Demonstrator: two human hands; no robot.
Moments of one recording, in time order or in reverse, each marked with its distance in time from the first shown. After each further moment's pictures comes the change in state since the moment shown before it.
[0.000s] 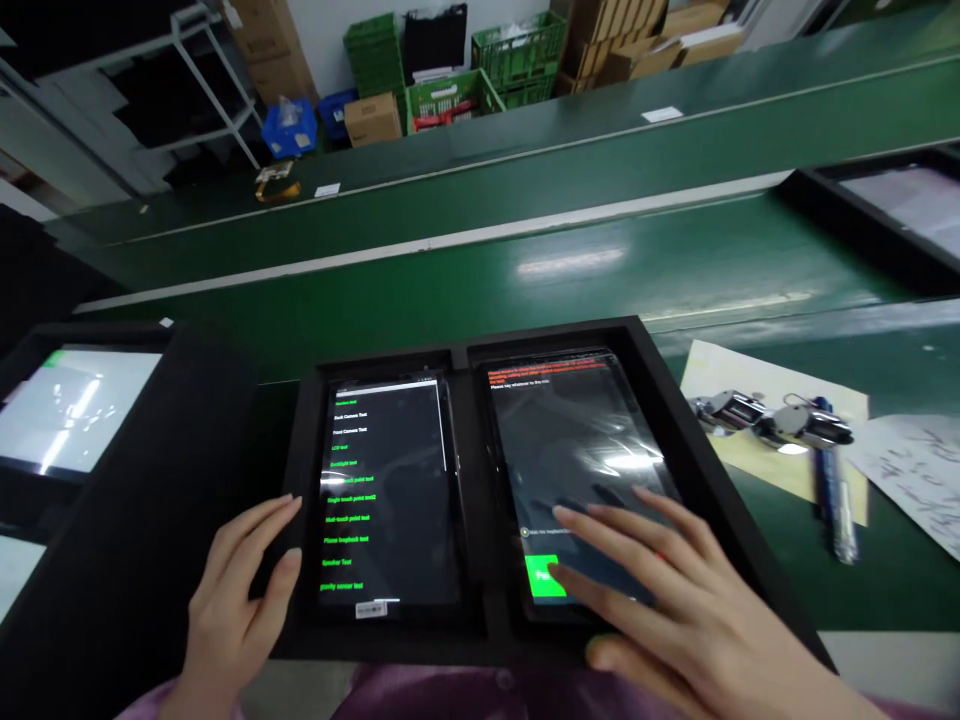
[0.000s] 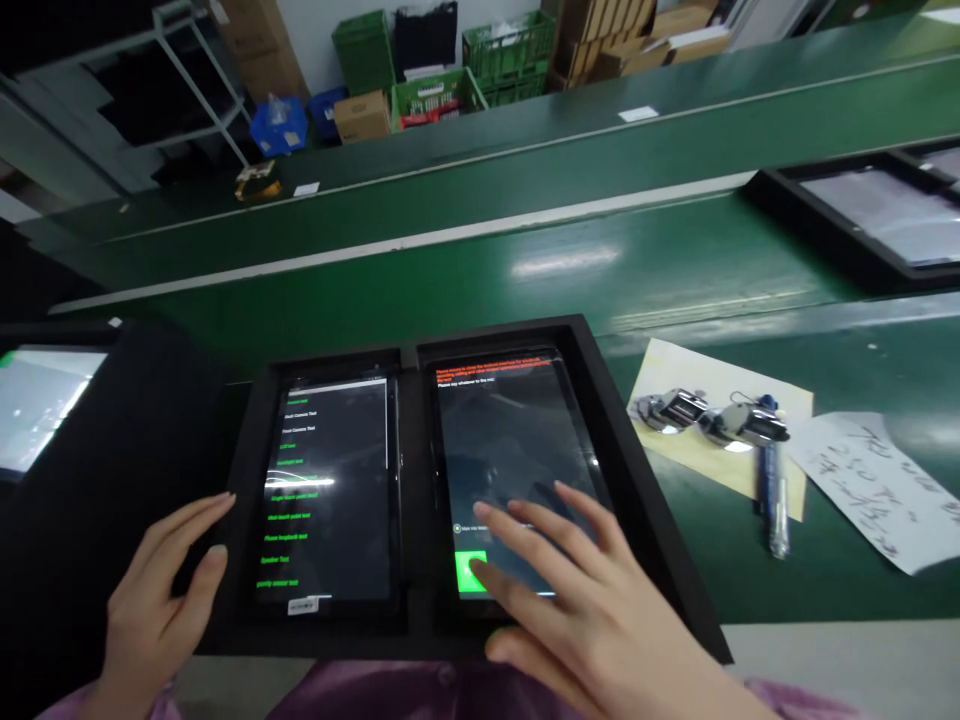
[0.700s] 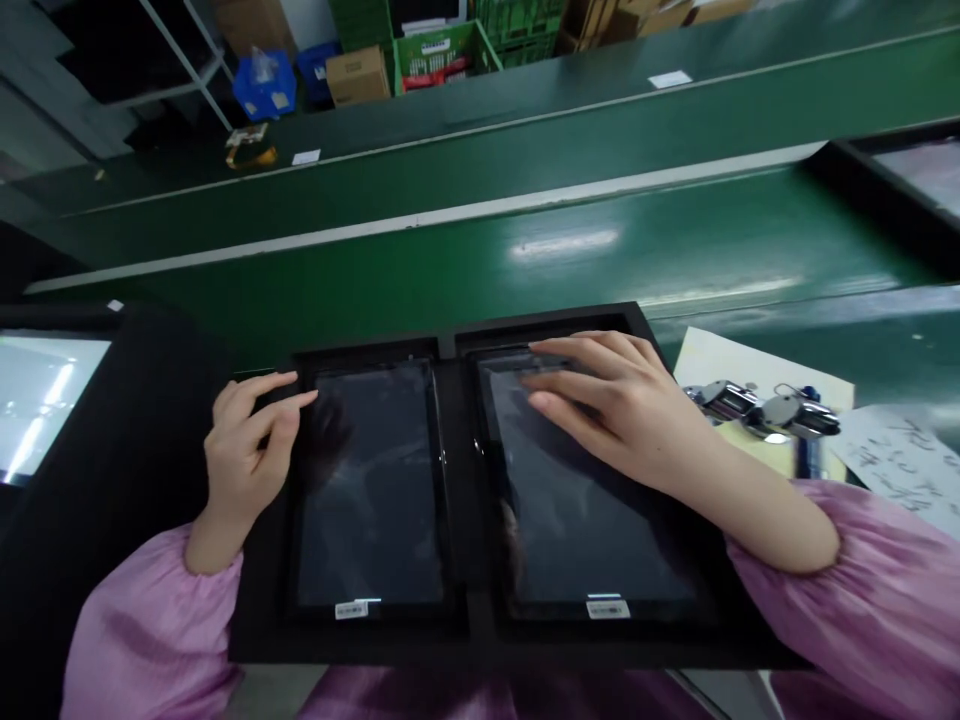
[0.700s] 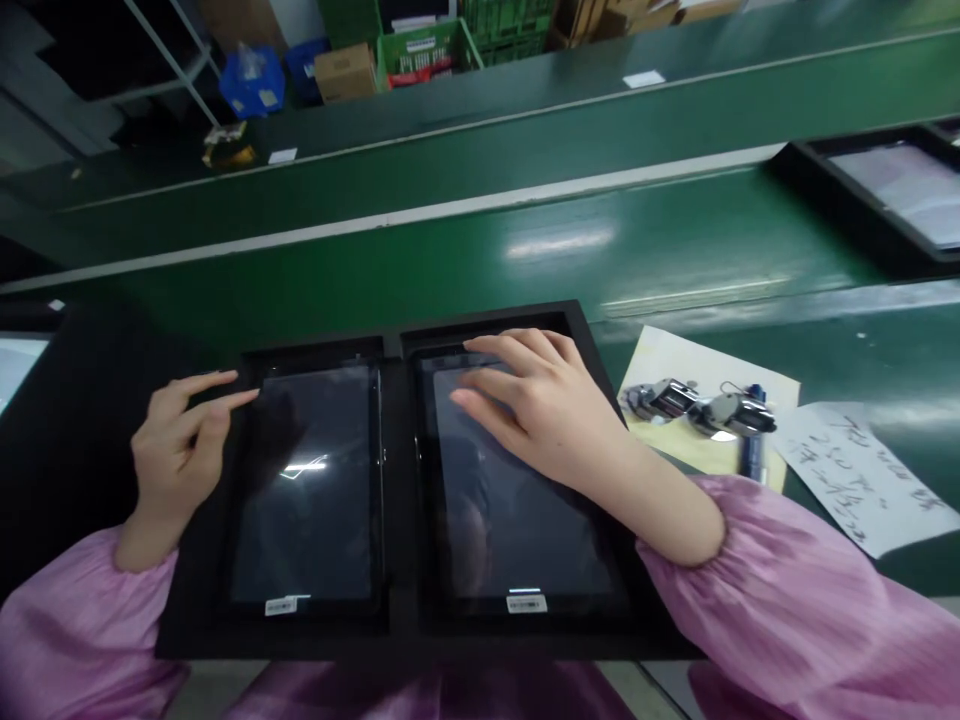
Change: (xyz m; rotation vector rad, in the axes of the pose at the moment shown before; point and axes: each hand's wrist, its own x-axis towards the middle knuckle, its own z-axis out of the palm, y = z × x) left_hand 0.113 -0.027 0.043 0.008 0.105 0.073; right_hand 0.076 0.091 0.022 0.032 0.015 0.220
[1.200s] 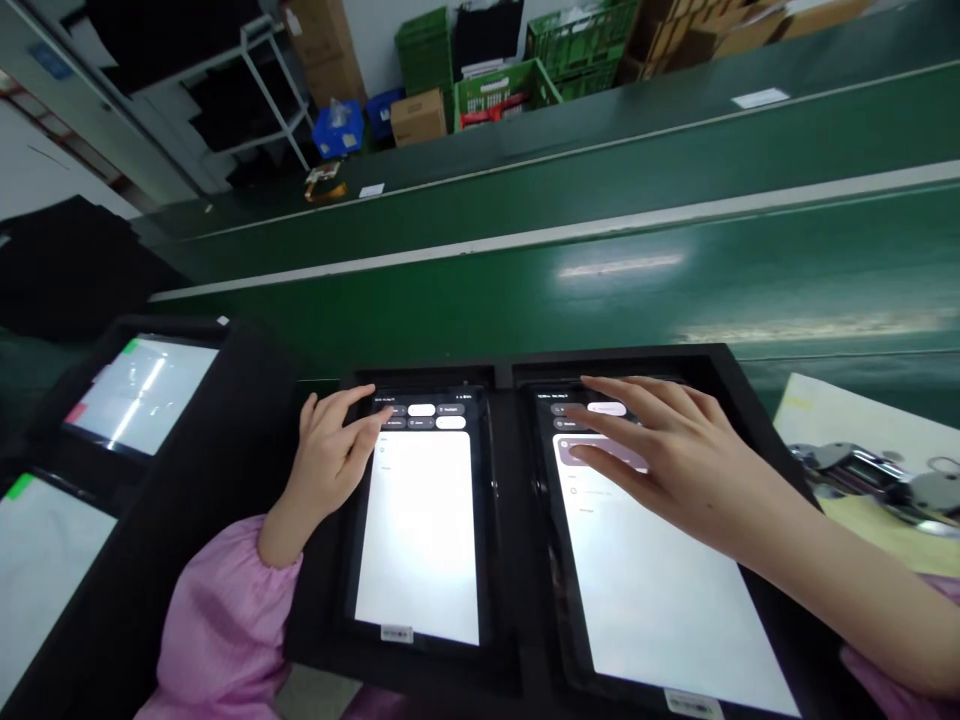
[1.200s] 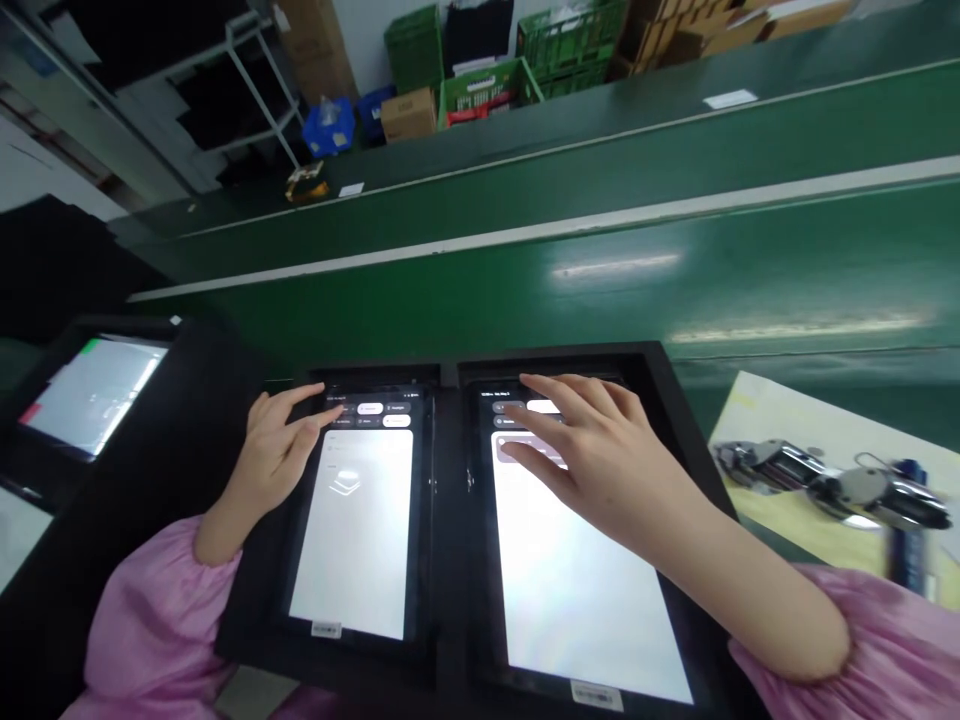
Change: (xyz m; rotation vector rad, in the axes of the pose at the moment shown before) left_hand 0.001 -0.001 0.008 0.099 -0.244 -0.095; right_hand -0.002 0.013 0.033 -0.111 0.010 -0.054
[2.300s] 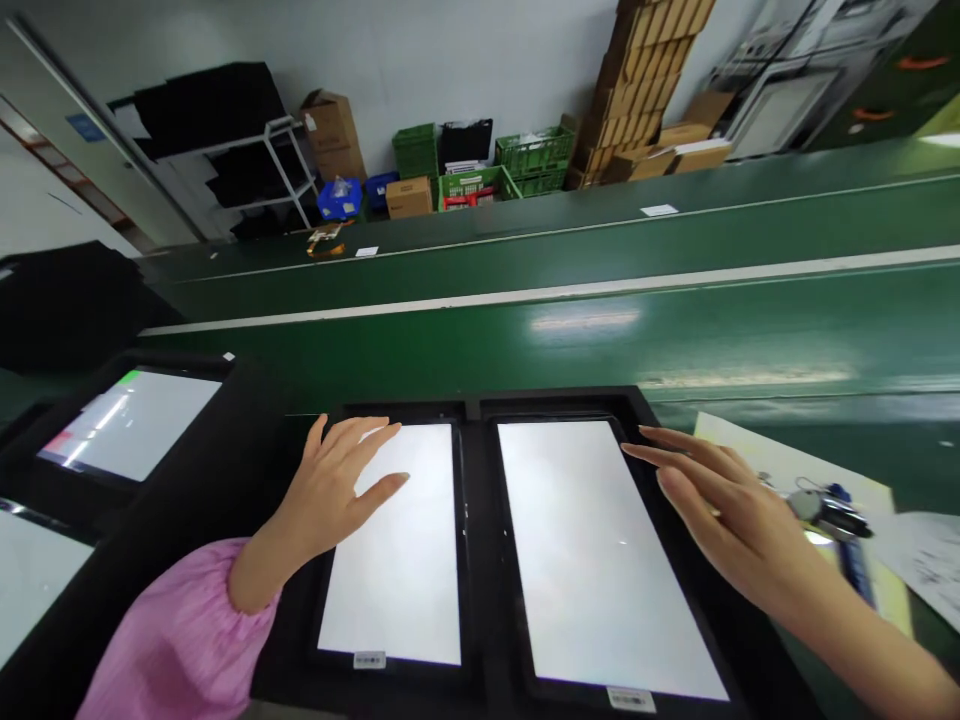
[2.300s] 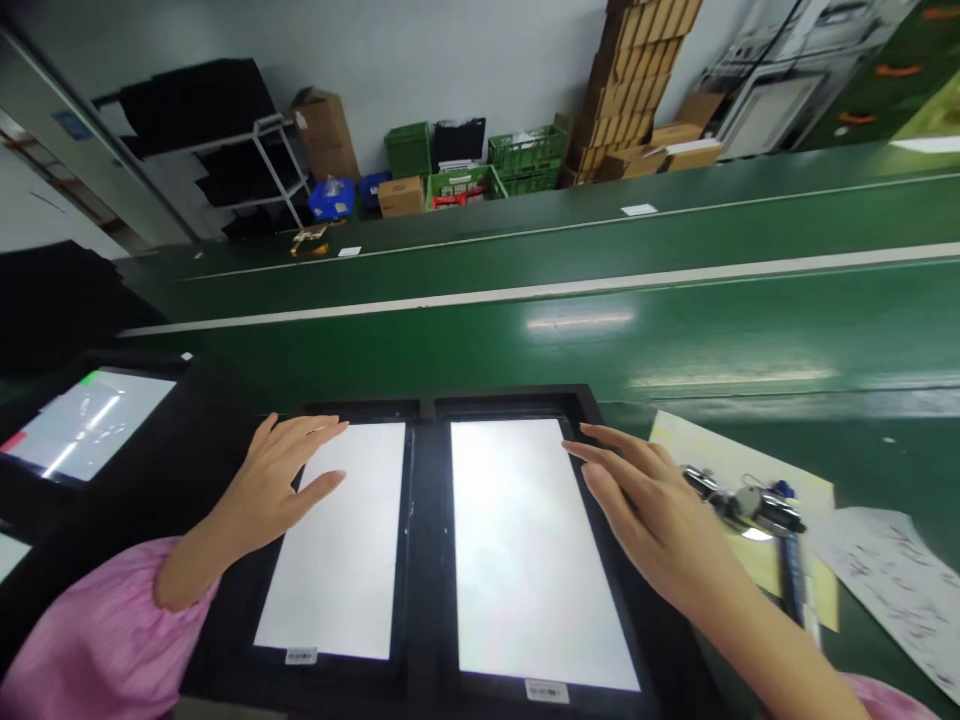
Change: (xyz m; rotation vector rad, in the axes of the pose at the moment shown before) left_hand 0.007 0.033 -0.007 0.006 -0.048 0.159; right_hand -0.067 0.028 -0.035 0.112 0.147 0.322
